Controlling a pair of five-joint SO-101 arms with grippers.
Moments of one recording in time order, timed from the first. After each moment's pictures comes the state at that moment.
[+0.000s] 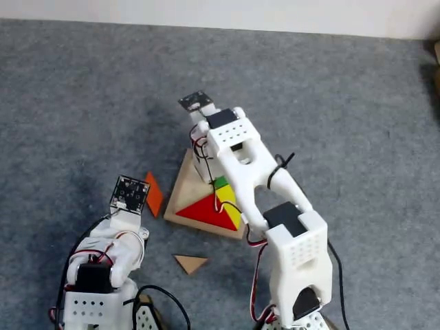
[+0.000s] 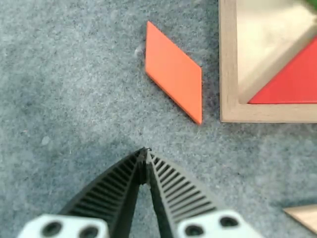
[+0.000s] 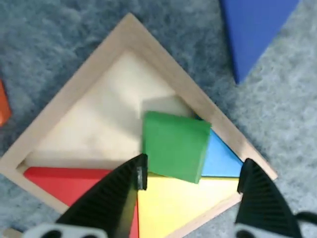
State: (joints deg) left arm -4.1 -101.1 96.0 70.4 -8.7; right arm -33.1 26.3 -9.8 76.5 7.8
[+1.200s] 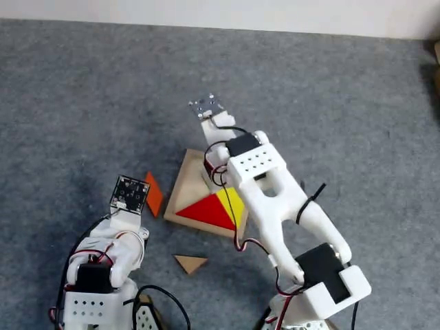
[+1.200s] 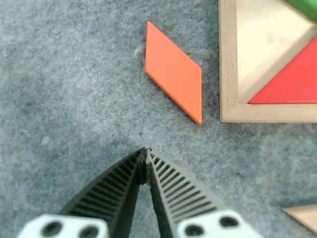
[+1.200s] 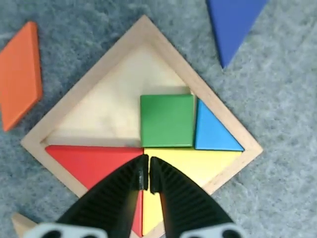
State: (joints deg) left arm -4.1 -101.1 96.0 70.4 -8.7; right arm -32.6 -0.8 18.2 61.8 7.8
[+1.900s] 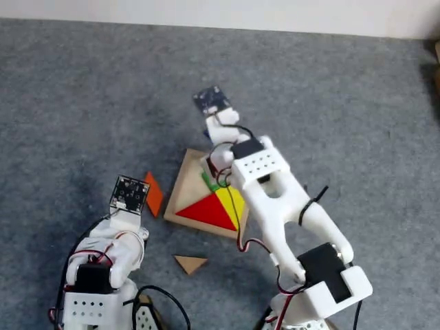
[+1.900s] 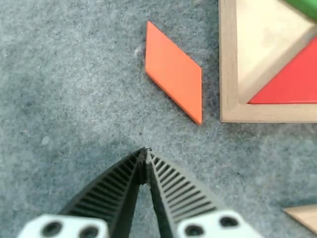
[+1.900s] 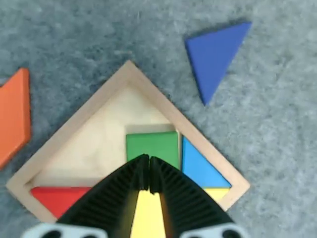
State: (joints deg) left arm -4.1 -101.1 96.0 70.4 -8.7; right arm -31.6 -0.8 23.3 47.3 7.8
